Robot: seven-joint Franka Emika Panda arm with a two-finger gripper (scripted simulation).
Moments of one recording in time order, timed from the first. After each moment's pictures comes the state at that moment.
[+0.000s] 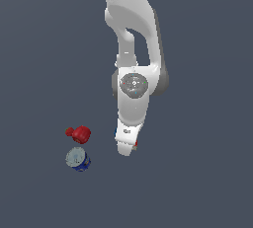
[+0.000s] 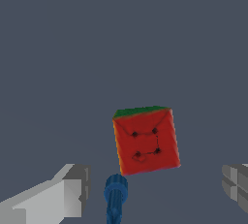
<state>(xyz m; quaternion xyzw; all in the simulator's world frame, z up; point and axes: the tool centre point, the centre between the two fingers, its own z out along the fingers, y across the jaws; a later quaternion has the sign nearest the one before) 0.077 0.016 0.106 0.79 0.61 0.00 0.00</state>
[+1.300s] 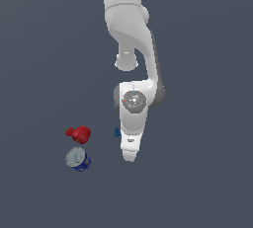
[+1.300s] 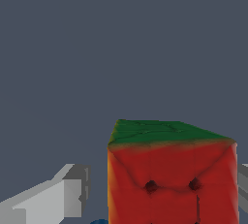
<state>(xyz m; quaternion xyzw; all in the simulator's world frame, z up) 0.078 0.022 0.043 0.75 0.66 0.00 0.00</state>
